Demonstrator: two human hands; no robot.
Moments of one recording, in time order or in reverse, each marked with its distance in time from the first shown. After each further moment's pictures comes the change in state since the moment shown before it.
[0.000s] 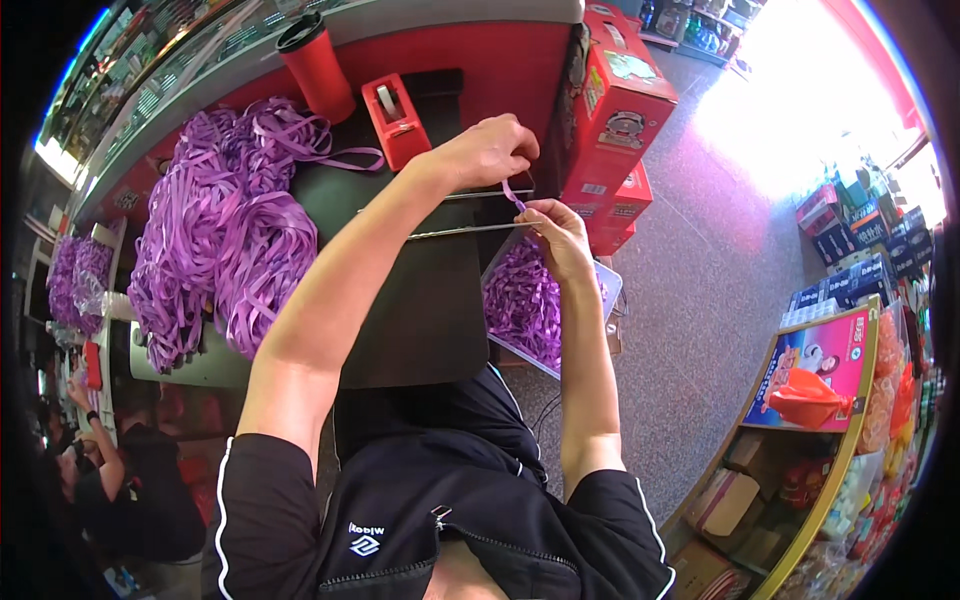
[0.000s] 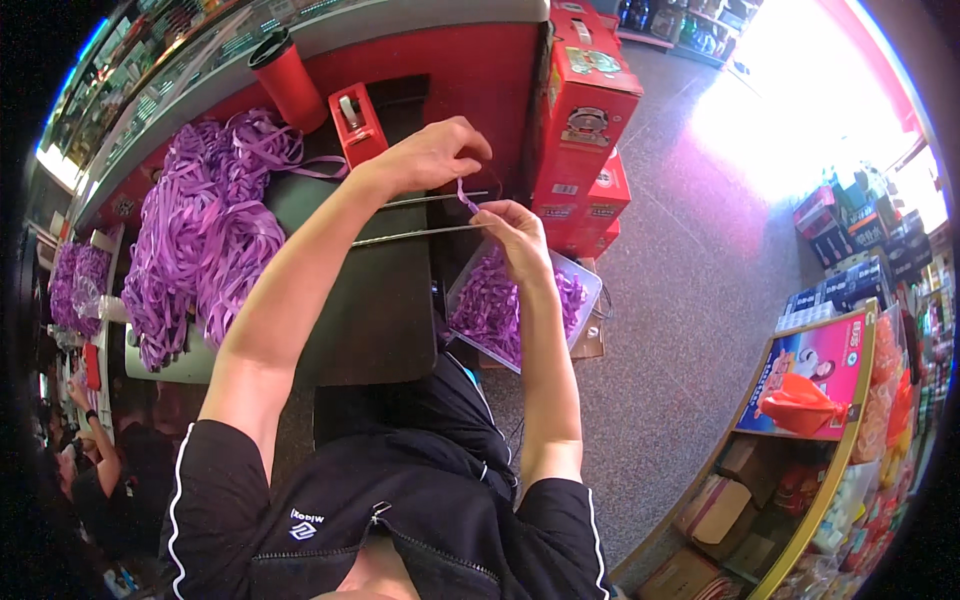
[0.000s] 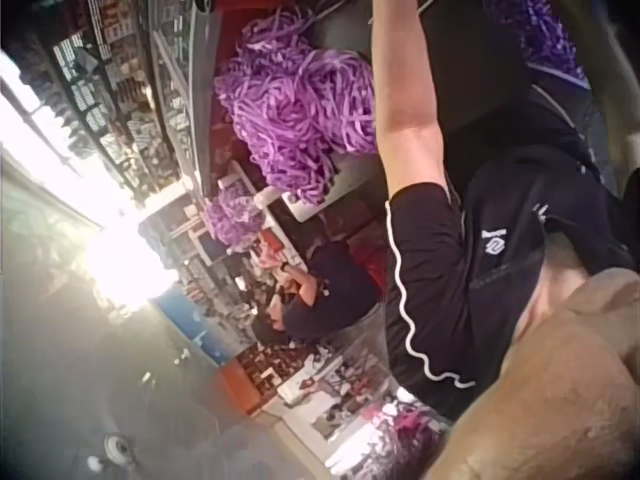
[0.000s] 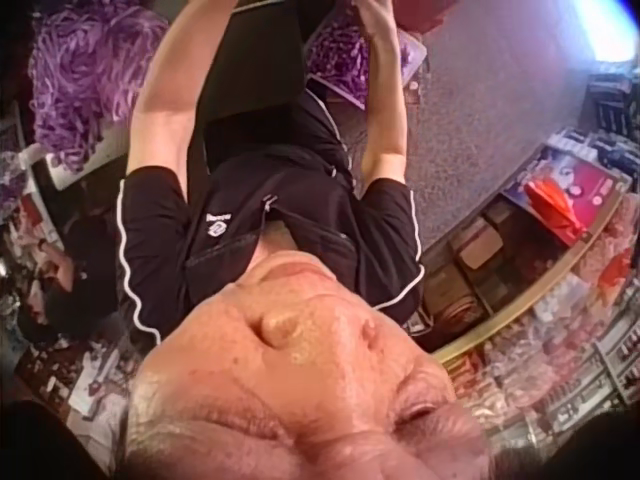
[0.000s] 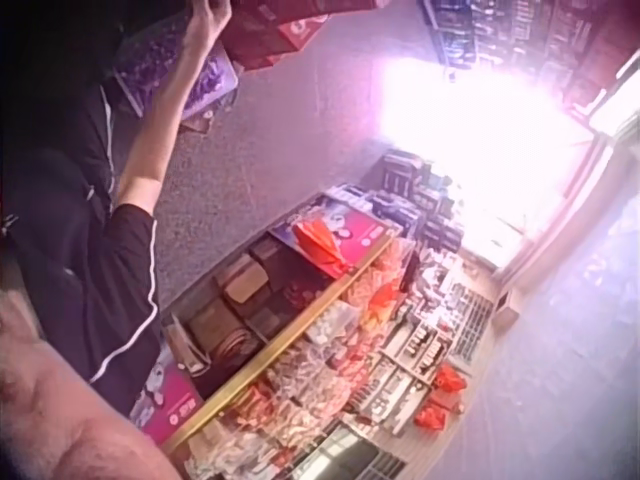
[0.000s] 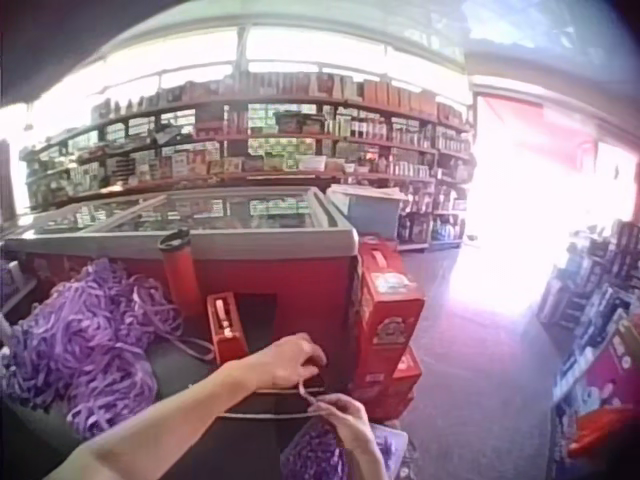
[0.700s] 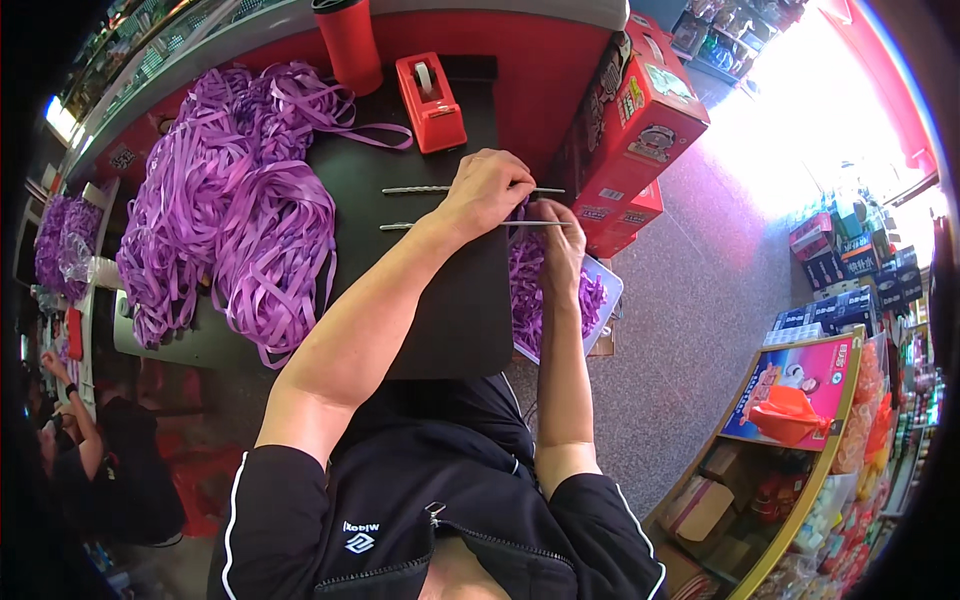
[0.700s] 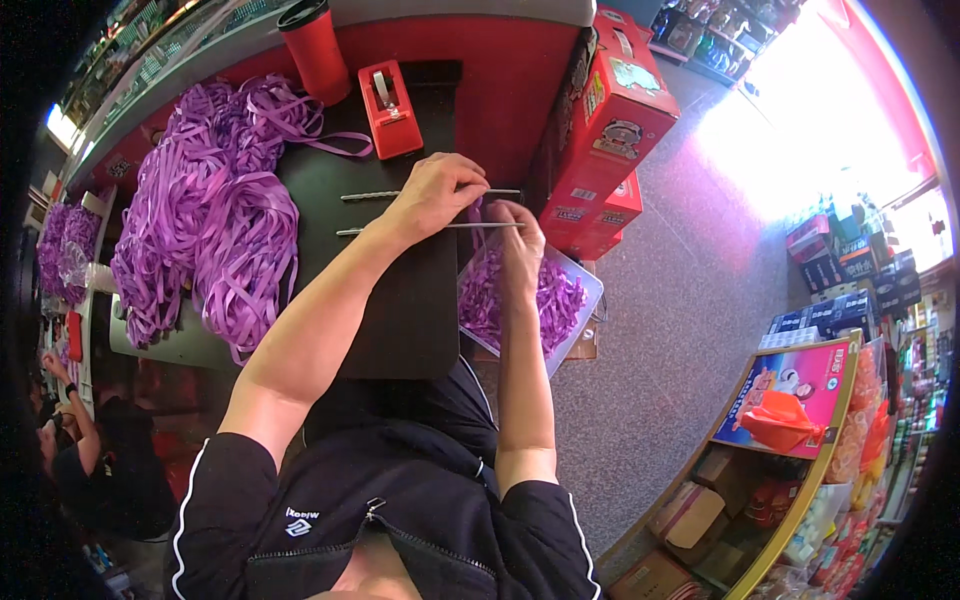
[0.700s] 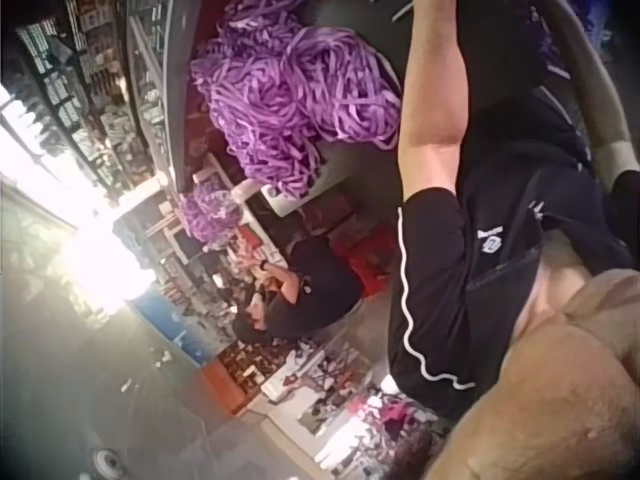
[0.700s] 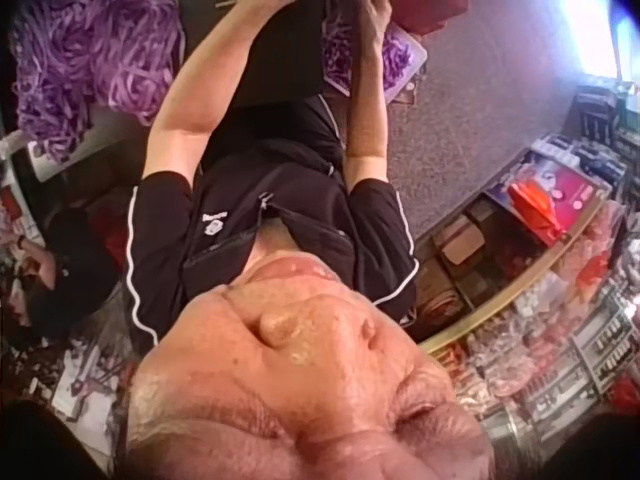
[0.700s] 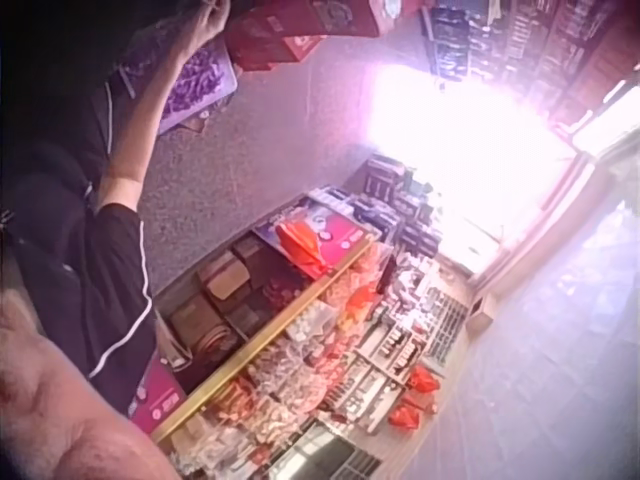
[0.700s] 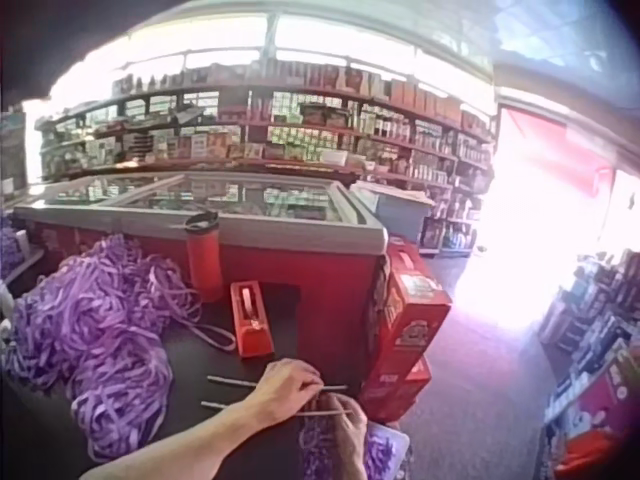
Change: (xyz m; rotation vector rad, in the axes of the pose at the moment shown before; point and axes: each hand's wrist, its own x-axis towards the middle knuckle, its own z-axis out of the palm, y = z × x) left_hand -0.060 -0.024 0.054 -0.089 0.448 -0.078; right_hand -0.008 0.027 0.048 -0.185 0.294 -0.206
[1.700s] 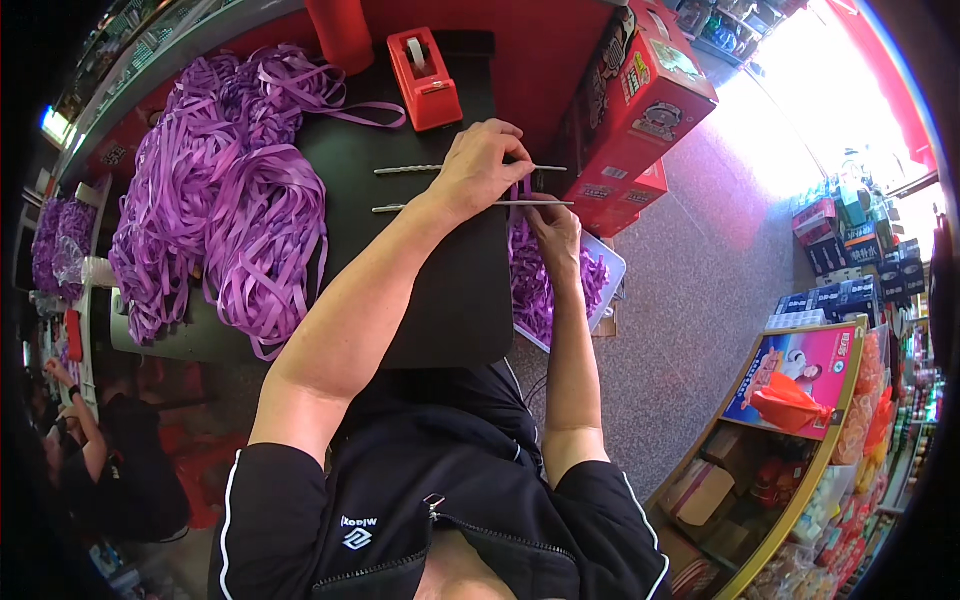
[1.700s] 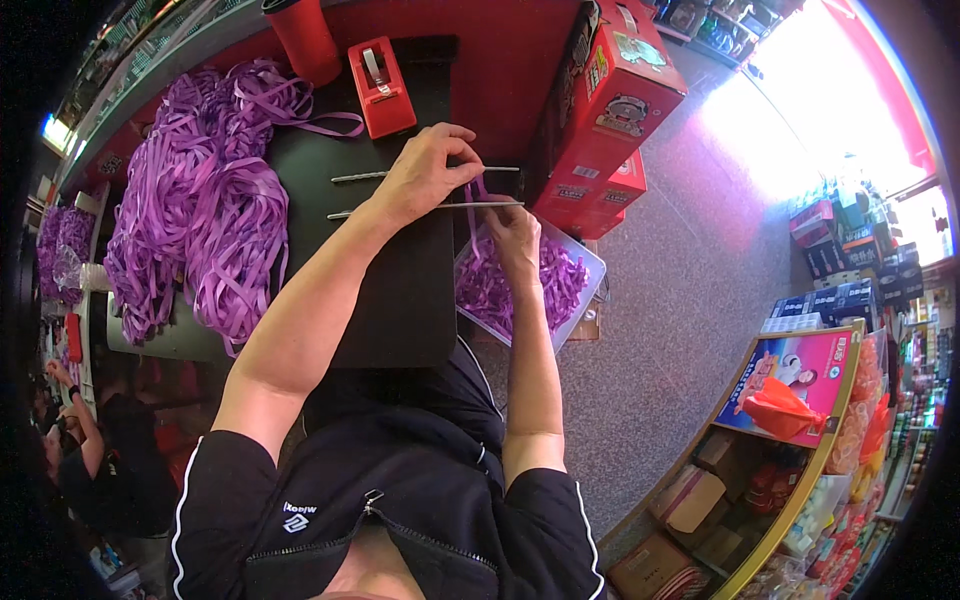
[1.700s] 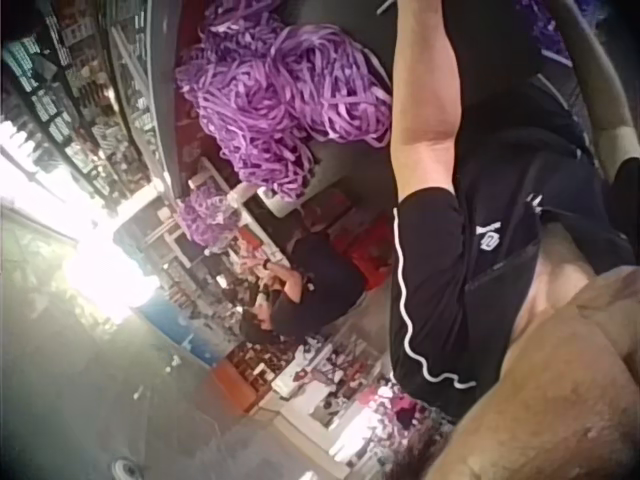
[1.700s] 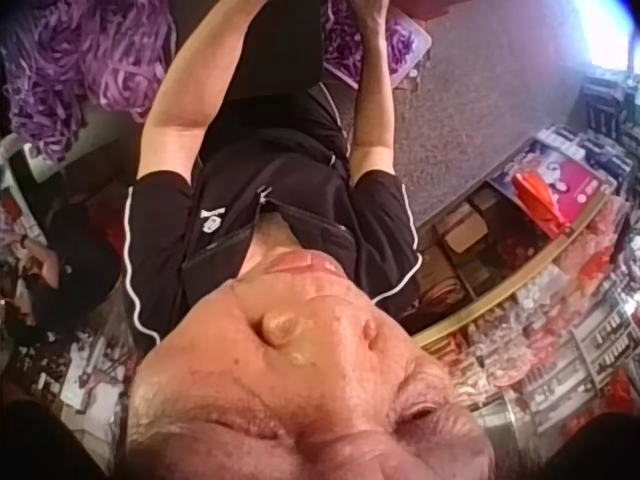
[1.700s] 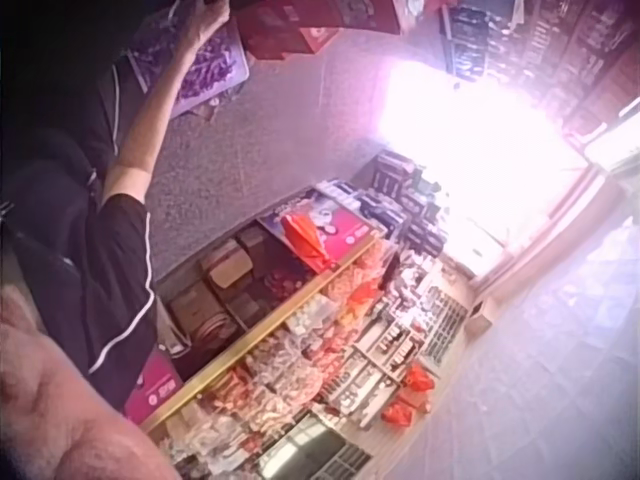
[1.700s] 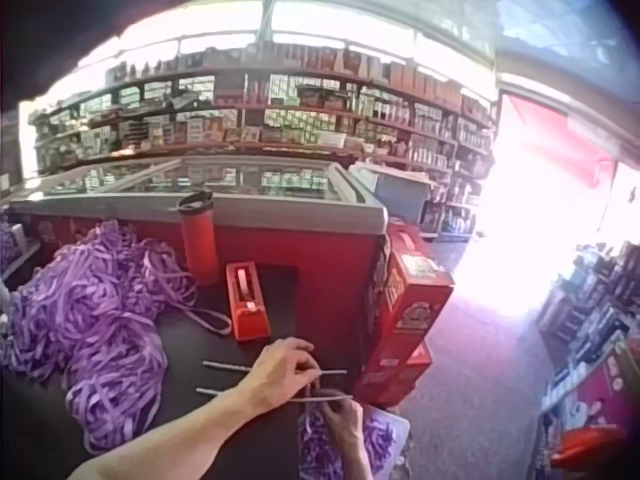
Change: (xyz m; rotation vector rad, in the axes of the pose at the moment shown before) left_hand -0.001 0.000 0.000 -0.074 0.014 -0.055; right_hand 0.007 0.029 -0.033 -0.670 -0.091 -0.085
